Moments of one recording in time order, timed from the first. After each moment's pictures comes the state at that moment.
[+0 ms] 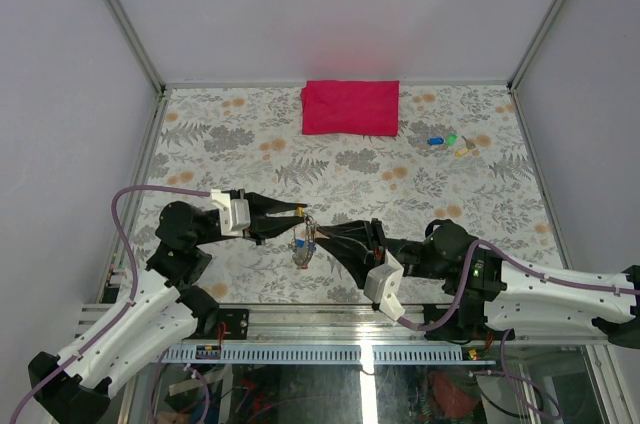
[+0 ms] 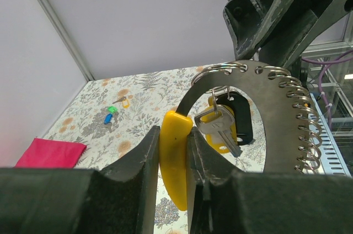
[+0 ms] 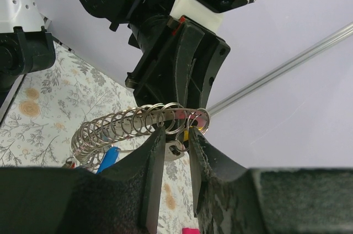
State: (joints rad) left arm -0.59 0.62 0.52 0.43 0.83 0.02; right arm 1.33 0.81 0.69 0.28 -0.17 -0.87
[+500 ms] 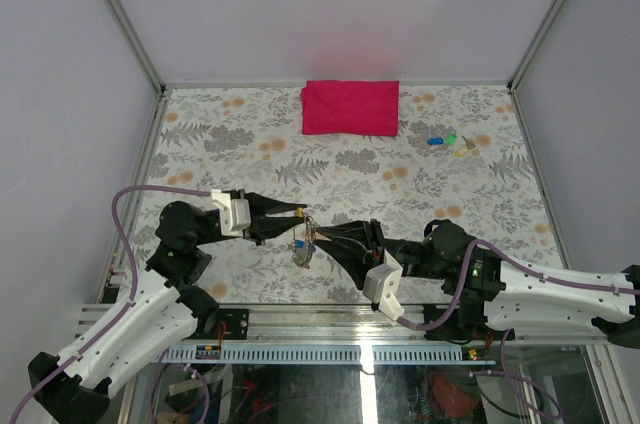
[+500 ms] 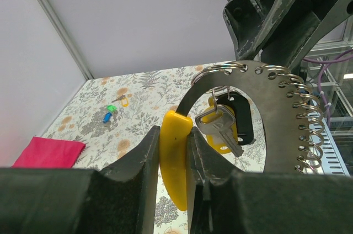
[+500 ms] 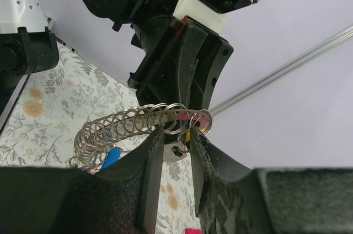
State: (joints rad) left arm -0.59 0.62 0.52 0.42 0.83 0.02; right arm 1.33 0.82 0.69 0.28 -0.18 -0.86
